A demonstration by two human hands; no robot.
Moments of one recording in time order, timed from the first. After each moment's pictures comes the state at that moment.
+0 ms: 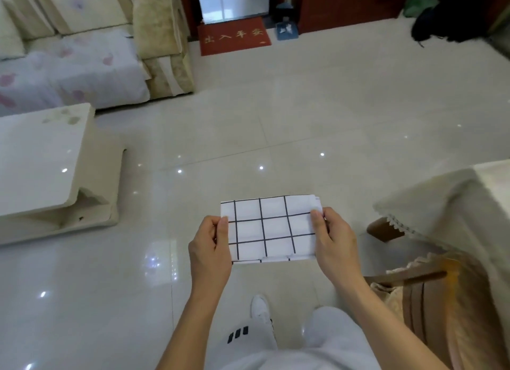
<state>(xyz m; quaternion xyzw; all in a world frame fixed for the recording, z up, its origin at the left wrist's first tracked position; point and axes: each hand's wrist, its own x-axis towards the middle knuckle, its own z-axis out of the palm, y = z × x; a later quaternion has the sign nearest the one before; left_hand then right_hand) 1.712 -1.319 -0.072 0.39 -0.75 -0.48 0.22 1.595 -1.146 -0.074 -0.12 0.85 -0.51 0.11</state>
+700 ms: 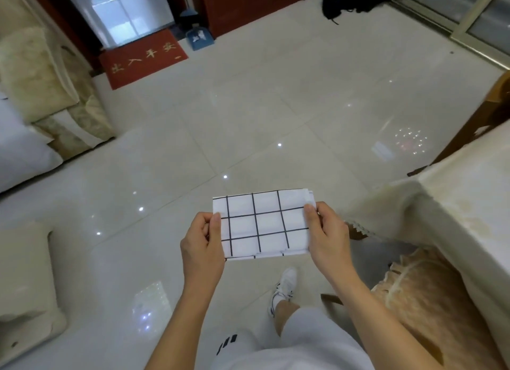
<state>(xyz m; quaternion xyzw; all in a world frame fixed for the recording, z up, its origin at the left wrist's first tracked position) 1.404 -1.320 -0.076 0.28 -0.81 -0.50 0.11 1.346 -1.123 -0.082 0.04 0.85 -0.53 0.03</state>
